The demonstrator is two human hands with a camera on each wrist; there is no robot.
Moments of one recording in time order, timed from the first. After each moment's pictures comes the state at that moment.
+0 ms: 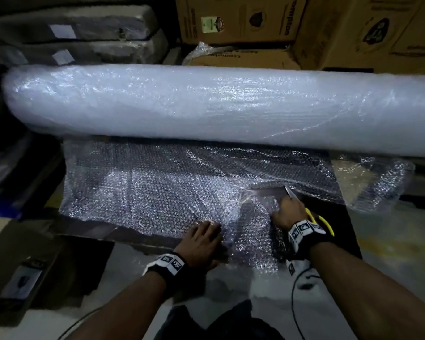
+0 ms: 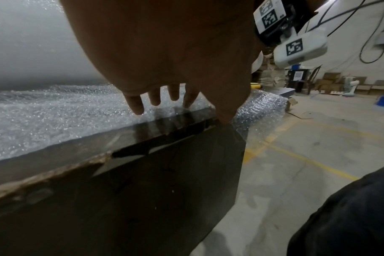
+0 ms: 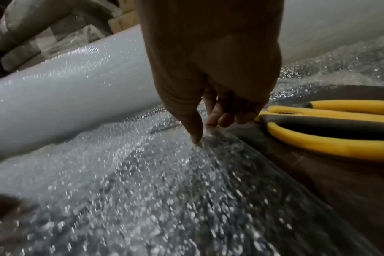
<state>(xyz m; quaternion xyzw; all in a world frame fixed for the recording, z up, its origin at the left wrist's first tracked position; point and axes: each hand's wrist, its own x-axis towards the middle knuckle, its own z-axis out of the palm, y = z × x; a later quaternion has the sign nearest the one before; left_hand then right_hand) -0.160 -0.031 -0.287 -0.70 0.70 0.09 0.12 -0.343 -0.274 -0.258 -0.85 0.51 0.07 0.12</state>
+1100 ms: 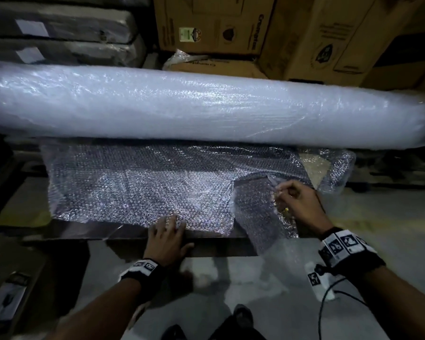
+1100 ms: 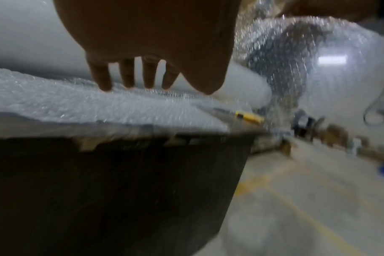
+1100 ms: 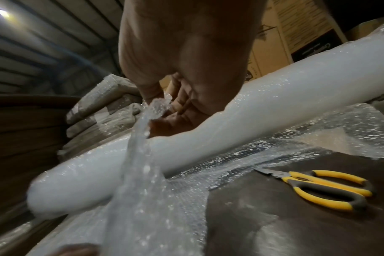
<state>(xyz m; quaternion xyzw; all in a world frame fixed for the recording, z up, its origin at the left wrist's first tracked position) -0.092 0.059 -0.287 -0.78 0.62 0.11 0.02 -0.379 -0.141 -0.125 -0.69 0.45 -0.31 0.48</state>
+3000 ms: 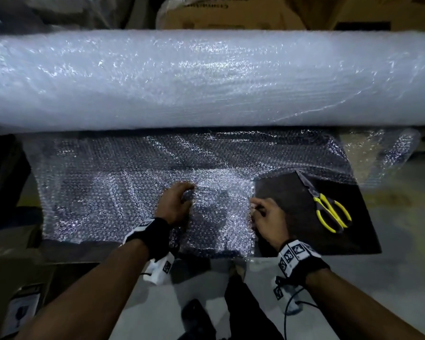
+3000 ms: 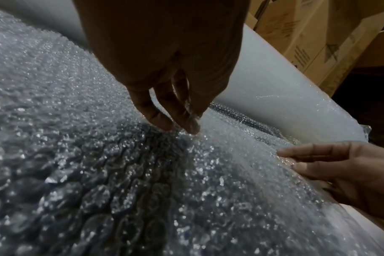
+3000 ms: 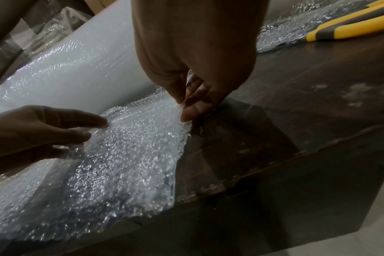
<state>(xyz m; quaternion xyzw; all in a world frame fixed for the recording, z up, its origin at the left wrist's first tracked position) -0.007 -0.082 -0.274 -0.79 0.50 0.23 -0.28 -0.273 -0.189 -0.295 -0.71 0.51 -0.22 0.43</state>
